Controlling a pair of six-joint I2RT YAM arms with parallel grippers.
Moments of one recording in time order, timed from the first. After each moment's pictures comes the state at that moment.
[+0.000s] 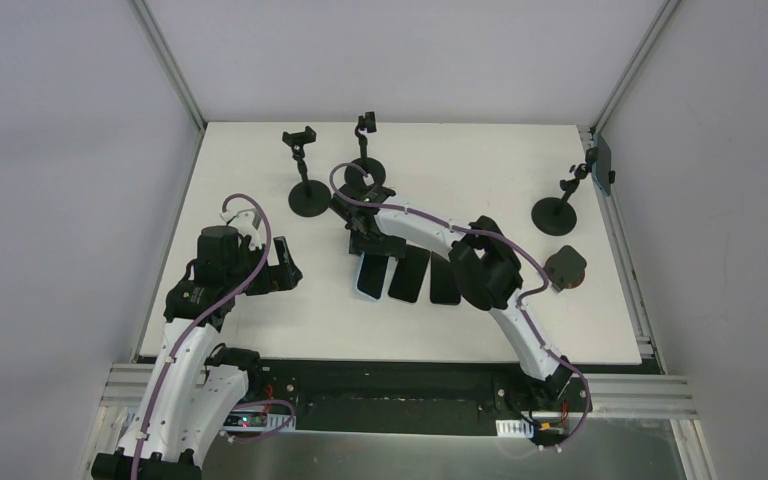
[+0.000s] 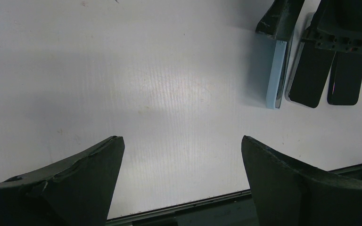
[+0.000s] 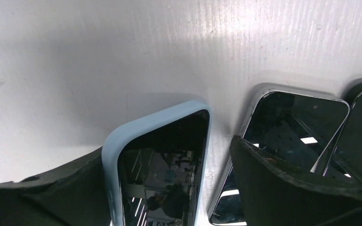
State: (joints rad) left arm -0.11 0.67 0.69 -0.76 0.18 -0.29; right arm 0.92 2.32 1.96 -1.05 0.37 0.95
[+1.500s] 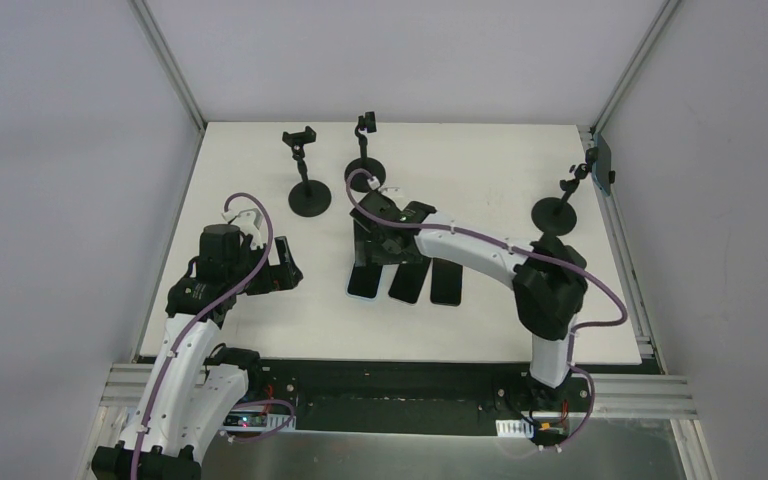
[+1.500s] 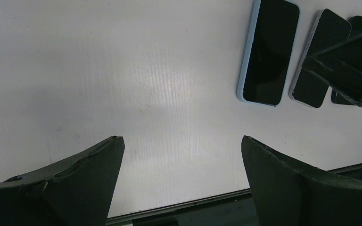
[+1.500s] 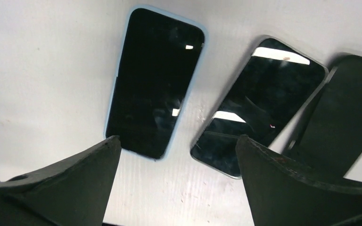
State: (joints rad) left arm -0.11 0.70 0.69 -0.76 0.18 -0.29; right arm 0.96 1.93 1.55 -0.78 0.27 0.77
